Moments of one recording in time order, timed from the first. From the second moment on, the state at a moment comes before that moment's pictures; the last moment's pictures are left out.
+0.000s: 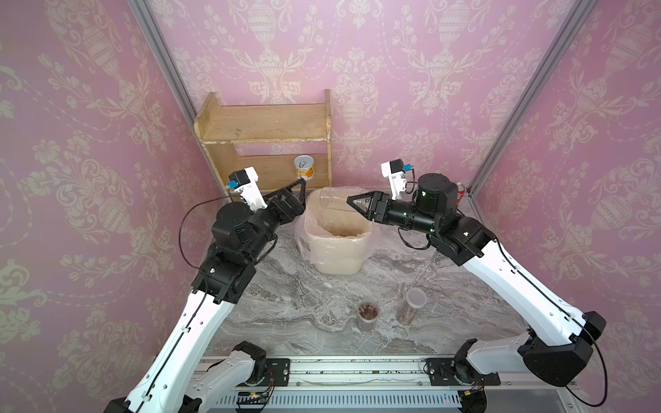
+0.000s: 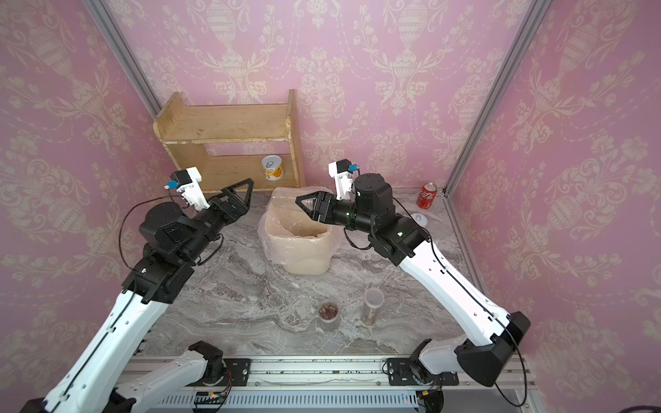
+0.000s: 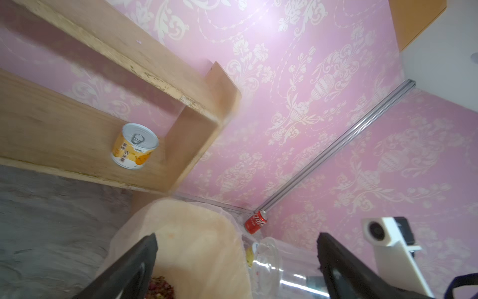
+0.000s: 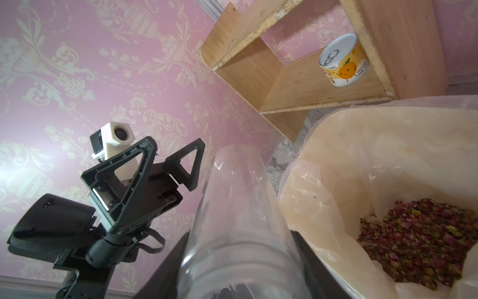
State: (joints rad) left arm -0.38 0.94 1.23 -0.28 -0.04 -0.63; right arm 0.69 1.37 1.61 -0.44 -0.33 0.71
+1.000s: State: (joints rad) left arm -0.18 0.80 0.95 -0.54 -0.10 -0.33; right arm 1.17 1.80 1.78 -1.15 -0.05 0.14
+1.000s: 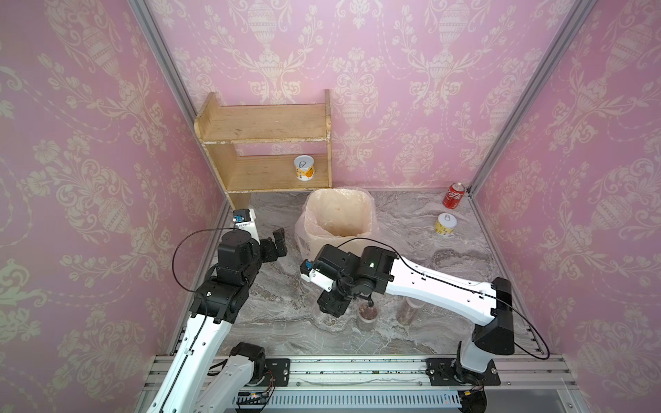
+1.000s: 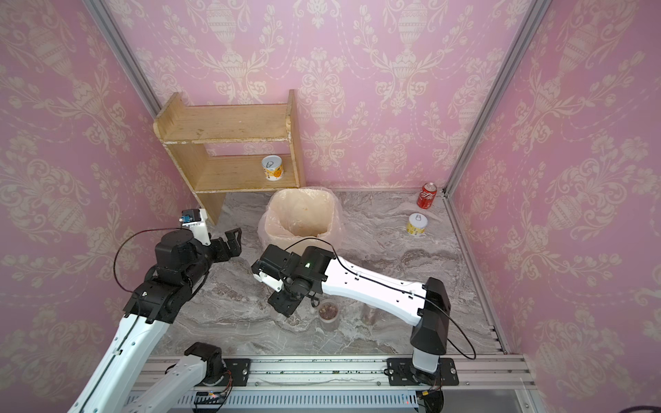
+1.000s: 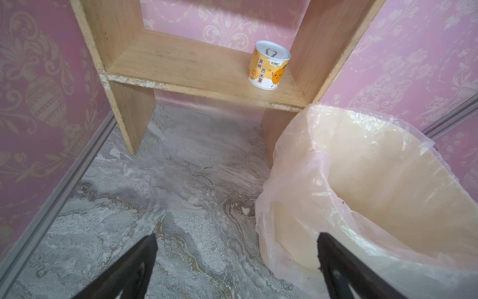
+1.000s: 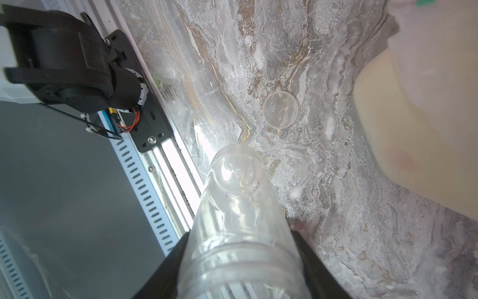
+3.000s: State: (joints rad) left arm -0.07 0.85 0.95 -0.48 0.03 -0.36; right arm 1.25 2.22 2.16 -1.26 0.09 0.13
